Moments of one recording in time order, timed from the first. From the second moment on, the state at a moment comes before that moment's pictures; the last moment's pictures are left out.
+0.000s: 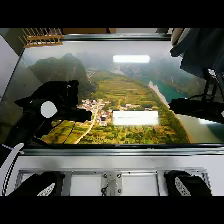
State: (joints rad) left arm -0.37 -1.04 0.94 1.26 -1.07 -1.63; right arm -0.04 -0.77 0.95 -1.19 1.12 1.57
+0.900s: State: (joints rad) left arm -0.28 -1.14 1.10 1.58 -0.90 -1.59; right arm -0.04 -0.77 0.95 -1.19 1.12 1.57
